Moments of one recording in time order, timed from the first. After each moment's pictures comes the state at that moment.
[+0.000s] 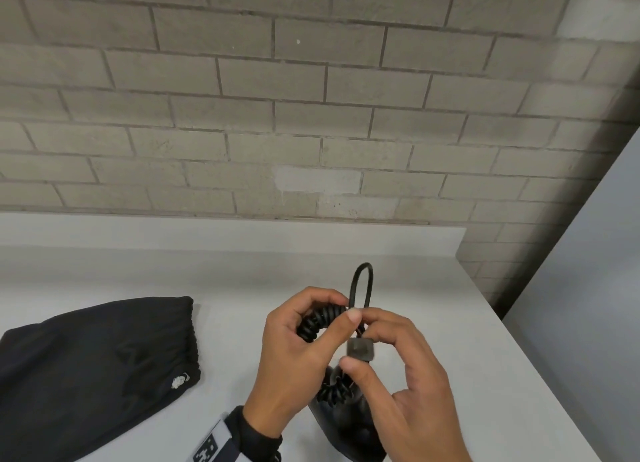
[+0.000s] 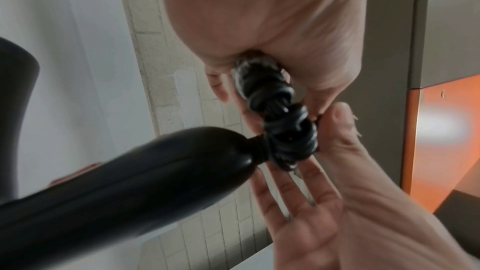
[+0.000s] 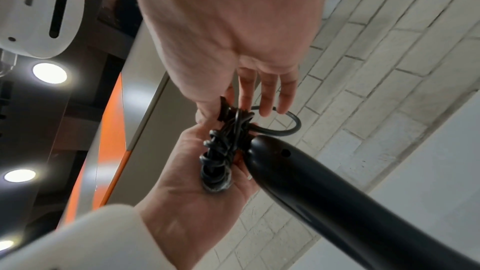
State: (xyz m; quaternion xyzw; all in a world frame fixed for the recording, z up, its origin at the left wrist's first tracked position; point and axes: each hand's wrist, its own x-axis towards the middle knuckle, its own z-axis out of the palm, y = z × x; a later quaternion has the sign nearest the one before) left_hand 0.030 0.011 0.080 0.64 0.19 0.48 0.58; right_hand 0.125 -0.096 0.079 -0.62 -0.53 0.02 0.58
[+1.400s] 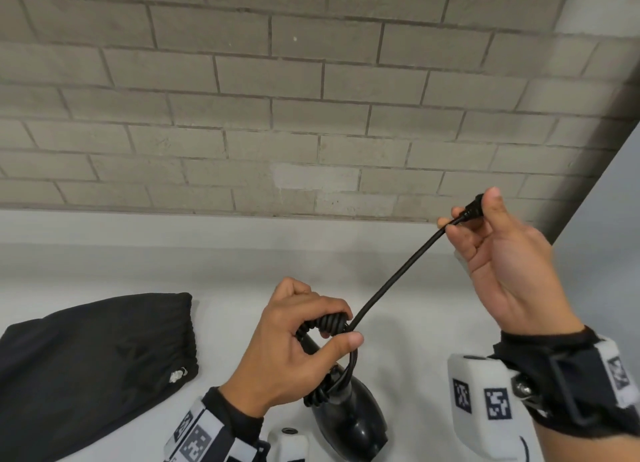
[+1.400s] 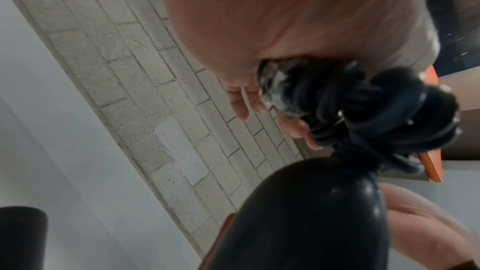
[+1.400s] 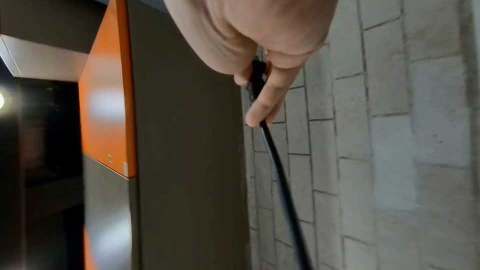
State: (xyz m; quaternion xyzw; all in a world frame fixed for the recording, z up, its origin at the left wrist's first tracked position) left_hand 0.021 0.030 0.070 0.83 0.14 0.43 0.33; right_hand 0.240 -0.069 0.176 -0.42 -0.22 0.25 0.84
